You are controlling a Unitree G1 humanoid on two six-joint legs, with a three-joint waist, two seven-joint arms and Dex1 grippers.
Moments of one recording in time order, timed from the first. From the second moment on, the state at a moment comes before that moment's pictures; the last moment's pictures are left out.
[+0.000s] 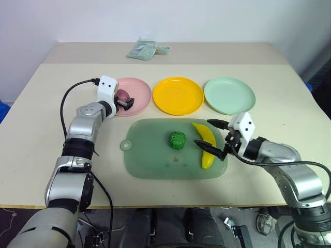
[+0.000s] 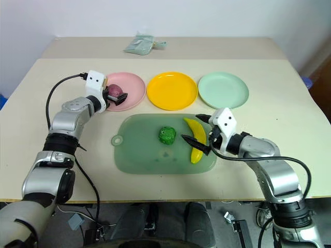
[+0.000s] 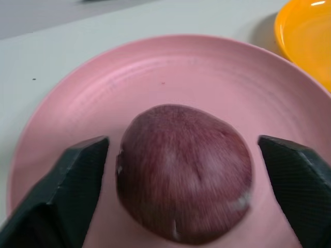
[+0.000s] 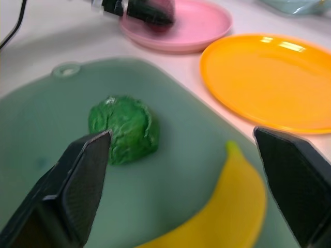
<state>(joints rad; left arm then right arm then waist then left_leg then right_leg) -0.83 0.44 0.02 0.61 -0.13 0.35 -0.43 -0.20 -0.62 0.00 -0.38 0.43 0.50 0.72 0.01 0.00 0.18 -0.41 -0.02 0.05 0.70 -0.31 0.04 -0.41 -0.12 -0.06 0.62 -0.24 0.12</state>
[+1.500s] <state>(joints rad) -0.20 0.61 -0.07 -0.41 -0.44 0.50 -0.85 -0.74 -0.43 -0.08 0.52 0.09 0.28 0.20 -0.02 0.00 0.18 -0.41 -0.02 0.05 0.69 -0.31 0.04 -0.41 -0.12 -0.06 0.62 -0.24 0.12</state>
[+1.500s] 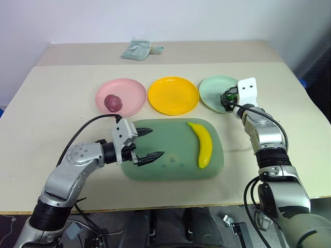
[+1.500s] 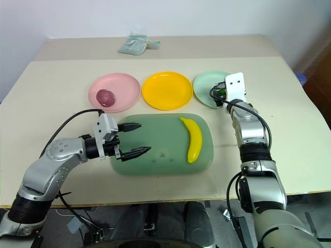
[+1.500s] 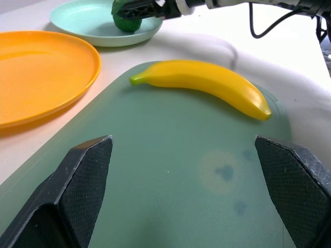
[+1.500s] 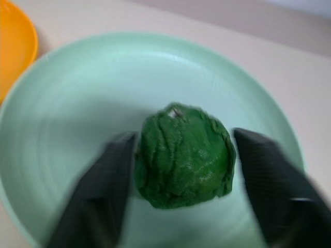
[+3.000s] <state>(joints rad) 0.07 0.61 0.24 -0.46 -0.45 0.43 -0.67 -1.11 -0.16 0.09 0.92 0.06 0.18 0.37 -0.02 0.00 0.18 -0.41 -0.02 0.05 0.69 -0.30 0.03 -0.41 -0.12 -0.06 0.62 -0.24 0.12</state>
